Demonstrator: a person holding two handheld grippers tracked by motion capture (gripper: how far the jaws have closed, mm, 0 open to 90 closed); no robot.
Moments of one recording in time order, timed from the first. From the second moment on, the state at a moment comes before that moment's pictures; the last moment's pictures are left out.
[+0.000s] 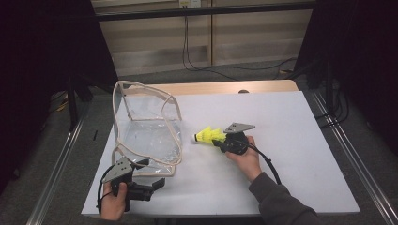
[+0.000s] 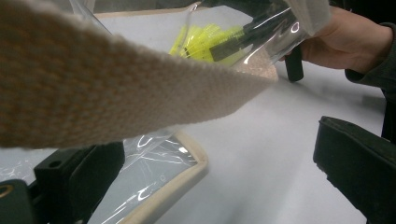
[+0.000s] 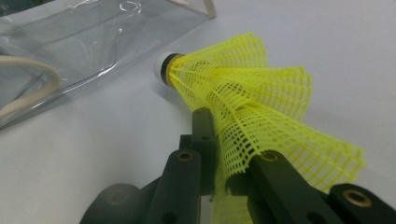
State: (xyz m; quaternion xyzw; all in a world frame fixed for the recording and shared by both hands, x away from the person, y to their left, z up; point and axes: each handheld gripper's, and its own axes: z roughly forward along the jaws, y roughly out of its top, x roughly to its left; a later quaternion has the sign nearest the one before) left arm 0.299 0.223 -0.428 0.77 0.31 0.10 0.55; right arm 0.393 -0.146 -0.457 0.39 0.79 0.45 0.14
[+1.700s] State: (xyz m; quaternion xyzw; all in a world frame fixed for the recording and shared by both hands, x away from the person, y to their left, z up) left arm 0.299 0.223 -0.428 0.77 0.31 0.10 0.55; right arm 0.390 -0.136 -0.453 0.35 0.81 0.45 0.15
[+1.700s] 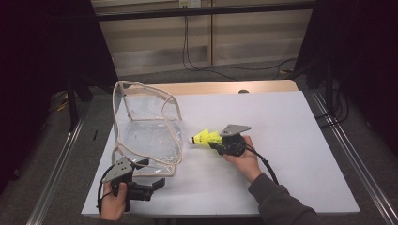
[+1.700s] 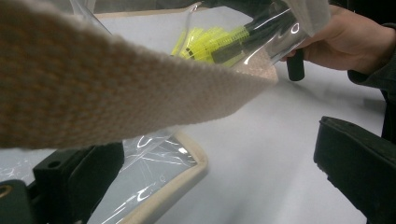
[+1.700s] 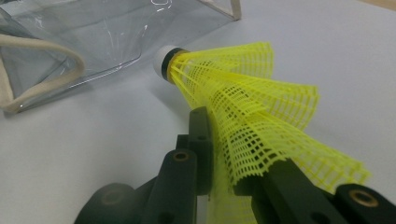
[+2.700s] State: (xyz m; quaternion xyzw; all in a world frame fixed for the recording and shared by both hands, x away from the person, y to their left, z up) left arm 0.299 0.223 -0.428 0.77 0.31 0.10 0.55; right arm 0.384 -0.156 -0.411 0.35 0.78 0.50 0.13
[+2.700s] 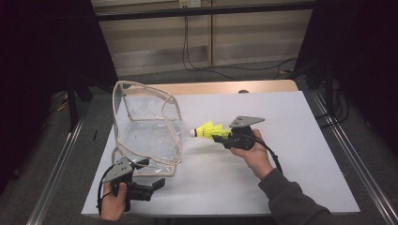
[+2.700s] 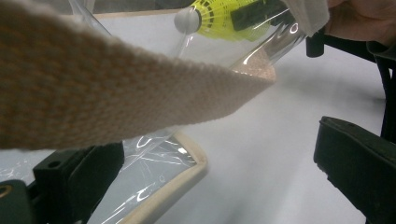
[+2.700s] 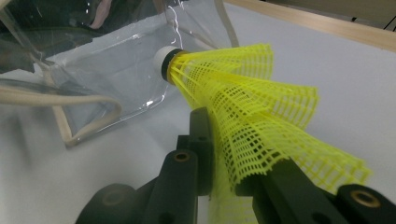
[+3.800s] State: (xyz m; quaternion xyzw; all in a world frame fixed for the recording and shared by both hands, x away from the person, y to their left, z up) left arm 0.299 0.223 -0.428 0.77 0.31 0.10 0.55; right arm 0.386 -0.141 -0.362 0.34 0.76 0.53 0.14
